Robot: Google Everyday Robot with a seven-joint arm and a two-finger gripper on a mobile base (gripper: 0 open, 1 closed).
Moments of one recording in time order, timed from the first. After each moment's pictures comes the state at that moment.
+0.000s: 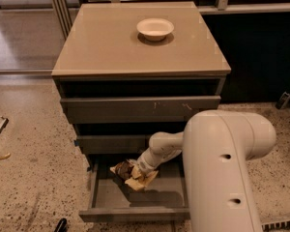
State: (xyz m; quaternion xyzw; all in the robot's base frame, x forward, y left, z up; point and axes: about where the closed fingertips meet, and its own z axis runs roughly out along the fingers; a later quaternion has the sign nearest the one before) arm 0.581 0.029 0.339 -0.36 0.90 0.23 0.09
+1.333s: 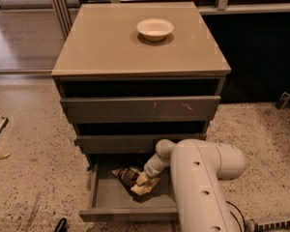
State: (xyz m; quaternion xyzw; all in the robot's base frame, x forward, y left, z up) arm 0.614 0.009 0.198 -0.37 0.88 0.28 0.05
